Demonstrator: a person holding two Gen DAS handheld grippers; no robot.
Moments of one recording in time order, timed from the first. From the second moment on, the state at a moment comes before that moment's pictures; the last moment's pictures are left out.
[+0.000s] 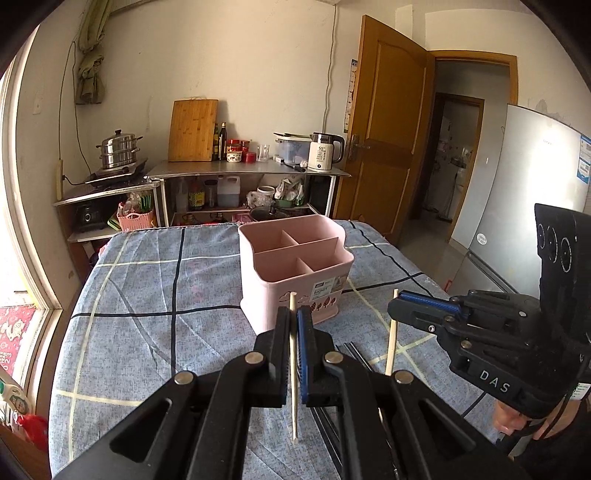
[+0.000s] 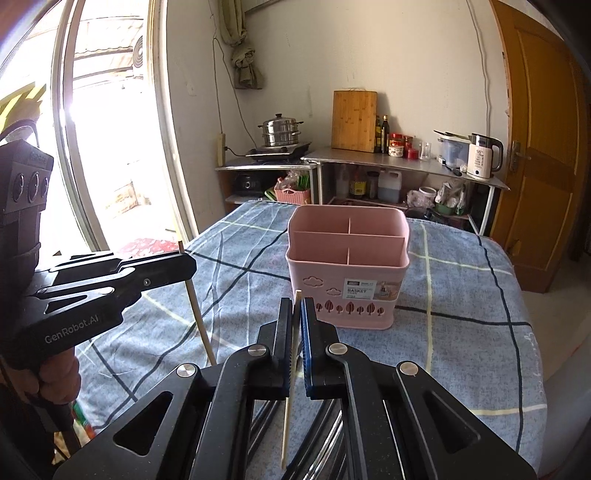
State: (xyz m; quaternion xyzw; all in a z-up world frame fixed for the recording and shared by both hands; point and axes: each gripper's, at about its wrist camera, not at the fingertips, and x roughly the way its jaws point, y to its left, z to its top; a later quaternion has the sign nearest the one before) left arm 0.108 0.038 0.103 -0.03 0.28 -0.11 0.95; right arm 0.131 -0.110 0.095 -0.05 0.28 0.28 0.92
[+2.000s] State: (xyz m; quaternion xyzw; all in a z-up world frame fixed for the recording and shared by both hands) left arm 0.260 0.057 0.107 -0.08 0.29 -0.11 0.95; right arm 0.272 -0.101 0.110 -0.01 0.27 0.26 0.93
